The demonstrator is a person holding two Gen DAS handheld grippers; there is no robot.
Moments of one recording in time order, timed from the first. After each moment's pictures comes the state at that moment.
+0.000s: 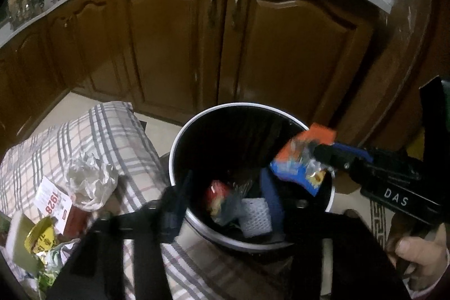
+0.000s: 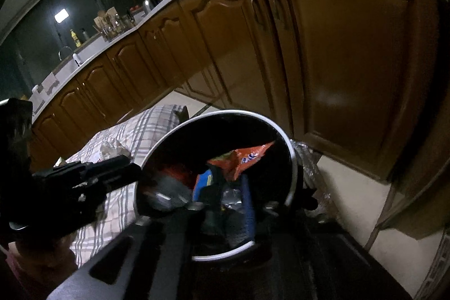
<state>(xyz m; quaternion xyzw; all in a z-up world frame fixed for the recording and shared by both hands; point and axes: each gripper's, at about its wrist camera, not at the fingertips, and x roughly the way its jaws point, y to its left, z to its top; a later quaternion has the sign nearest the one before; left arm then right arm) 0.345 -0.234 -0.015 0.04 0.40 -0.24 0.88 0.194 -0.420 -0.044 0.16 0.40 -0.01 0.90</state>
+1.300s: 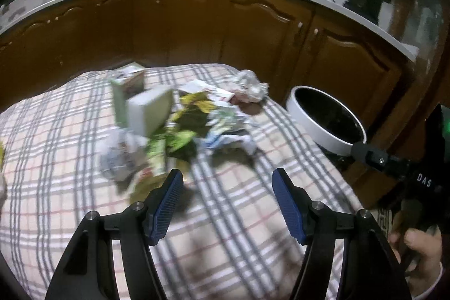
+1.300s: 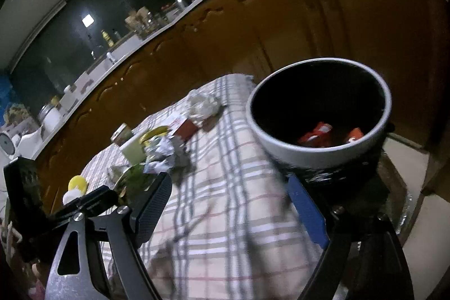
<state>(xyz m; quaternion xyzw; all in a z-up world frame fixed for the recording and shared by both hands) 0.167 -0.023 -0.005 -0.06 0.38 -0.12 0.92 0.137 -0.293 -0.044 0.20 0.39 0.06 0.90</state>
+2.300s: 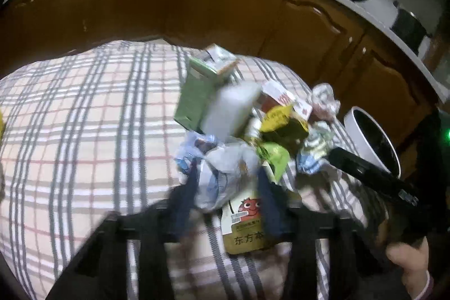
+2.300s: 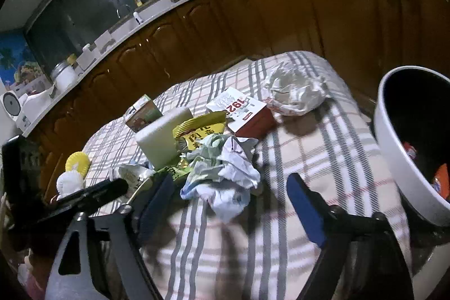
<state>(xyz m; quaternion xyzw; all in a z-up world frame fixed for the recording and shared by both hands) 0.229 0.045 -0.040 -0.12 0.42 -0.09 0.90 0.233 -0.185 -0.081 0.14 0.43 0.15 0.88</state>
